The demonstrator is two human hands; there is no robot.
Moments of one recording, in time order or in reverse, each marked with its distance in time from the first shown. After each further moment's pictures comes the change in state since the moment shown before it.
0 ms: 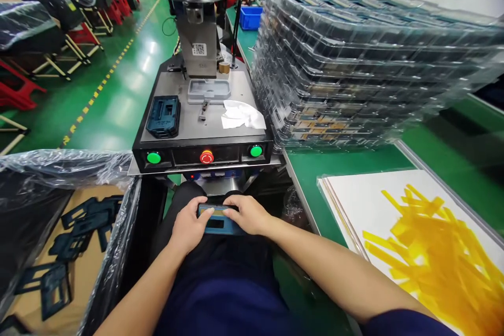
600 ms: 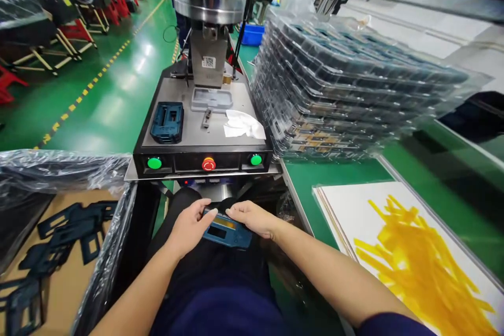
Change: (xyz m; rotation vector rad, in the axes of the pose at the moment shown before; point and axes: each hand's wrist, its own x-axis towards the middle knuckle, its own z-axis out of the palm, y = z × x) left_hand 0.013 0.002 -0.007 -0.383 -0.142 0.052; right_hand 0.002 0.001 -0.005 0.742 -0.151 0.315
